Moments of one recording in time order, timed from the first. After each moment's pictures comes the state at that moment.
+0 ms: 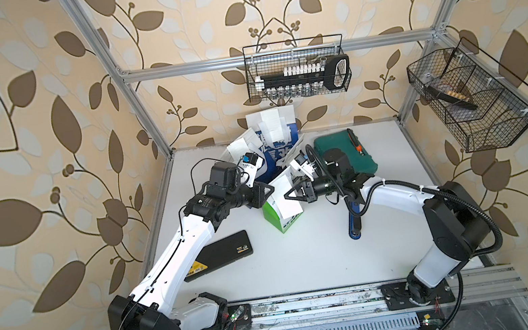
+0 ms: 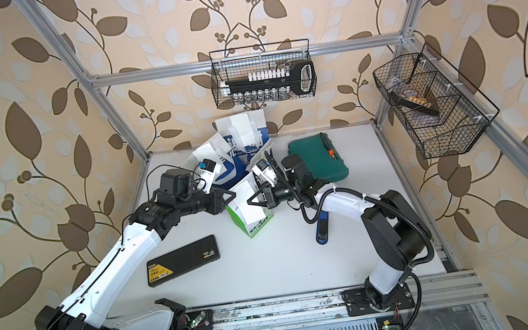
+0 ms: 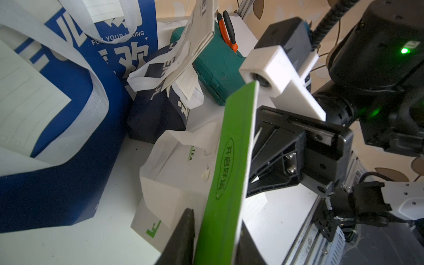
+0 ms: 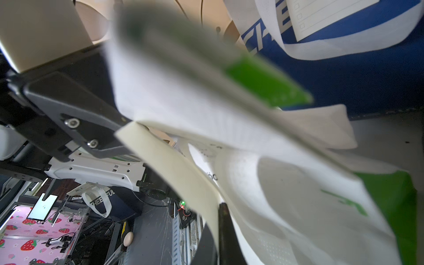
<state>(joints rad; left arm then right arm) -0.39 1.20 1.09 -0.54 0.45 -0.15 0.53 1.65 1.02 0.17 -0.90 0.50</state>
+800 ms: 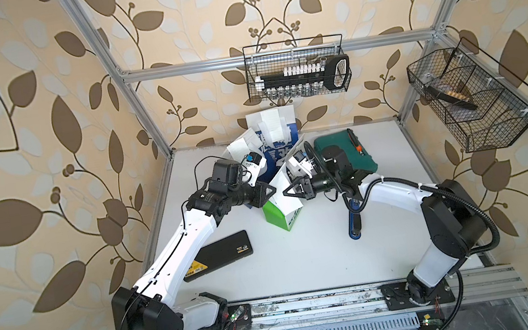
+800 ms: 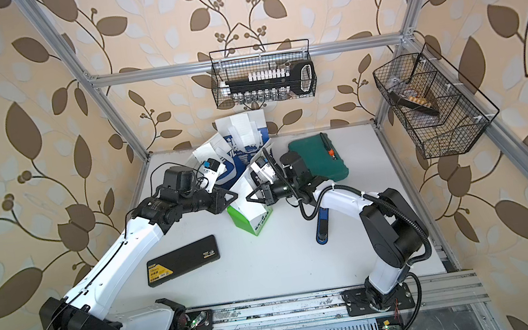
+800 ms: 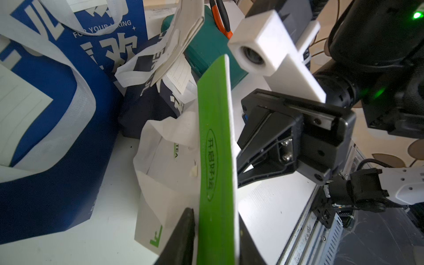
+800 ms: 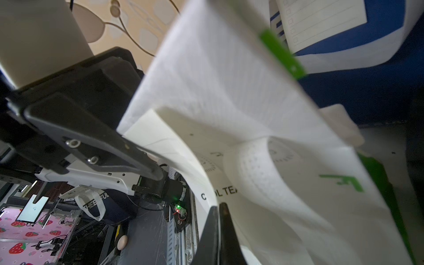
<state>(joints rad) -0.39 1.25 1.13 -0.59 0.49 -0.09 0.52 1.67 1.07 0.13 -0.89 0.46</state>
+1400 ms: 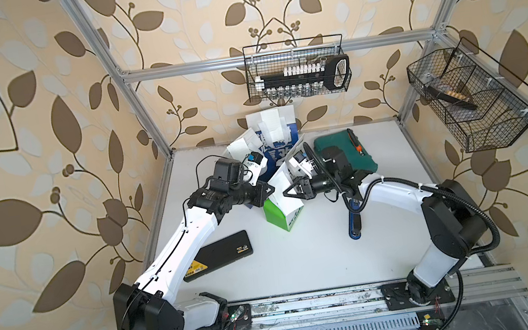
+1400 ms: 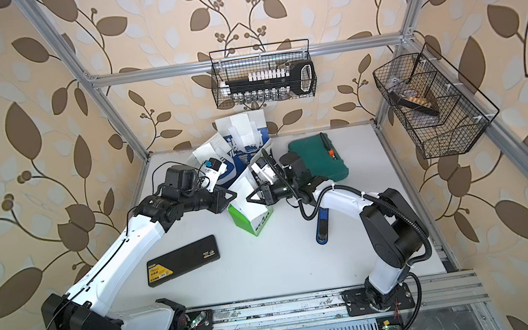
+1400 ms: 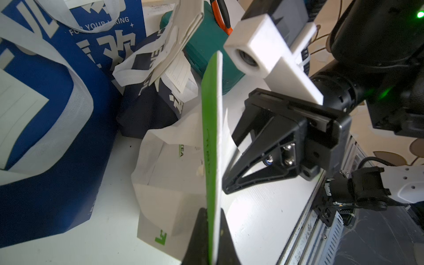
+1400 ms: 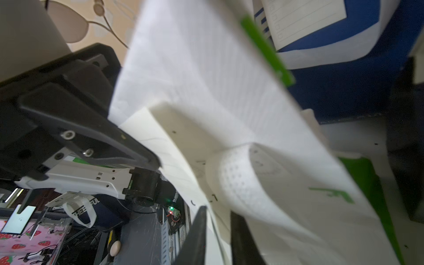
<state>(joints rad) -0.40 1.29 1.16 -0.61 0.48 -0.08 0.52 1.66 1.07 0.08 -0.80 0.45</state>
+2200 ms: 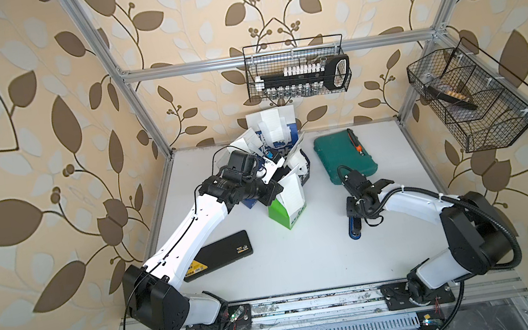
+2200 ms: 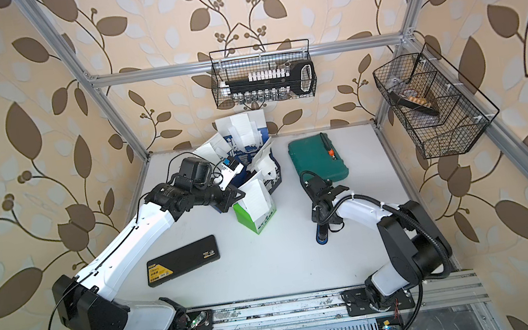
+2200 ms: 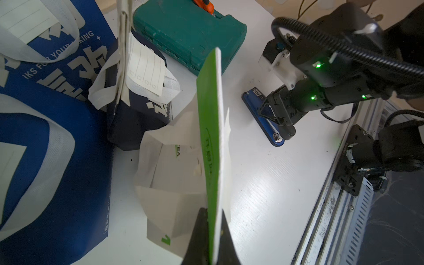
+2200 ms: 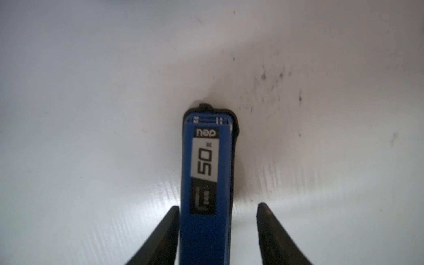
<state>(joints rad) -0.49 1.38 1.31 -0.75 0.42 0.13 0.40 1.54 0.84 -0.63 0.23 0.69</state>
